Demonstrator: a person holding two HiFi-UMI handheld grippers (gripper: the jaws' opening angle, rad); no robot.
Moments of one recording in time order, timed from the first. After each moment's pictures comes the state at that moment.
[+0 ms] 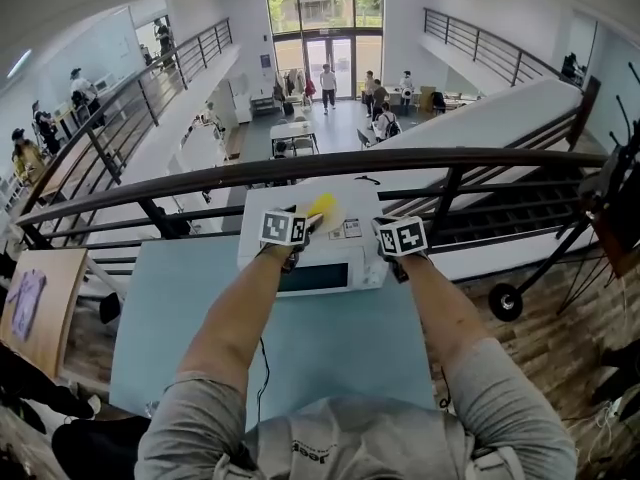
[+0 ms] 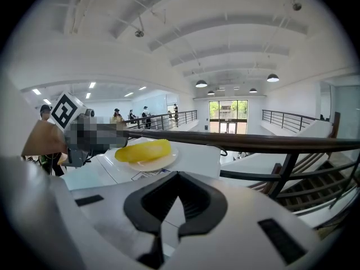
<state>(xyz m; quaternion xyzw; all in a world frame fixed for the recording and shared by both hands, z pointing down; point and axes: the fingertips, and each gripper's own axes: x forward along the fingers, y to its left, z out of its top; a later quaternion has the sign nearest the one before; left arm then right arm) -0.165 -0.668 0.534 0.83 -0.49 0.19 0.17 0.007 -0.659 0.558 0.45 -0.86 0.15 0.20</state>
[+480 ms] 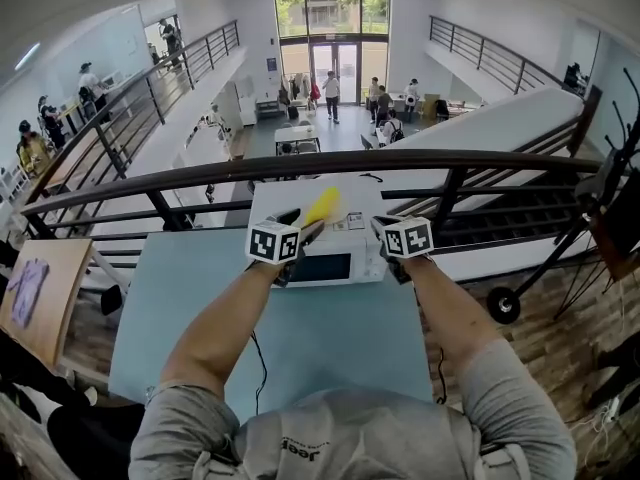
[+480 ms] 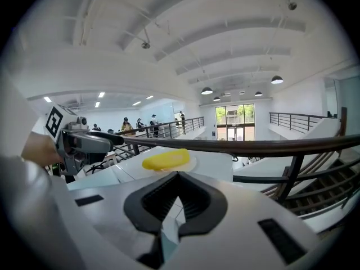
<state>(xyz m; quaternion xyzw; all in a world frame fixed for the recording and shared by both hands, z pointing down) -0.162 -0.575 0.483 0.87 -0.45 0.13 0.13 -0.007 -0.608 0.524 0.42 -0.88 0.14 0.16</state>
